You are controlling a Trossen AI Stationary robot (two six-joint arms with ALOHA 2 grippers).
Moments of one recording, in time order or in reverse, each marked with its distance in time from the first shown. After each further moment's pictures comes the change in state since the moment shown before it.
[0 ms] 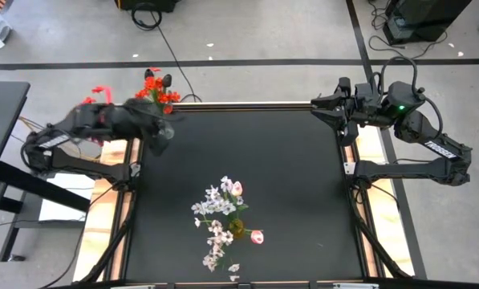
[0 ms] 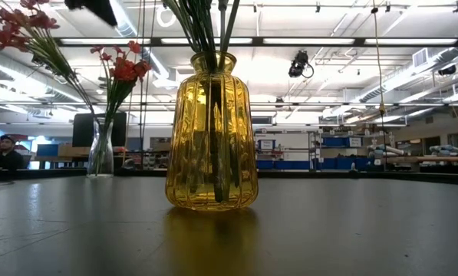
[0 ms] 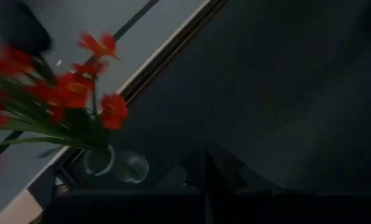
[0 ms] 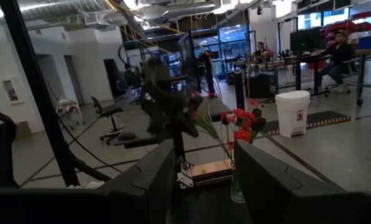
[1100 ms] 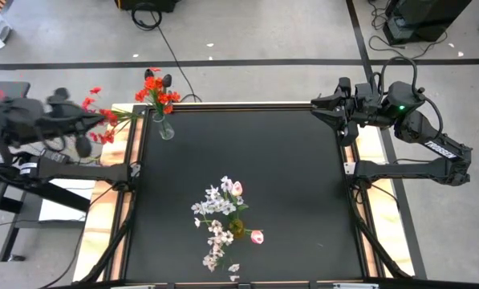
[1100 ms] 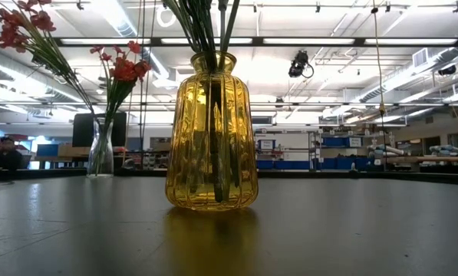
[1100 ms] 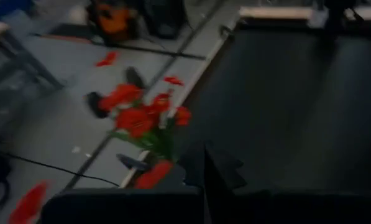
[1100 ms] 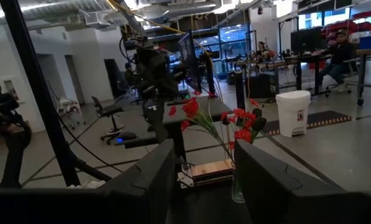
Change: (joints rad) left arm 0.000 -0.324 0.303 -0.257 0.027 0.365; right arm 0.000 0.000 0.000 0.000 0.000 0.000
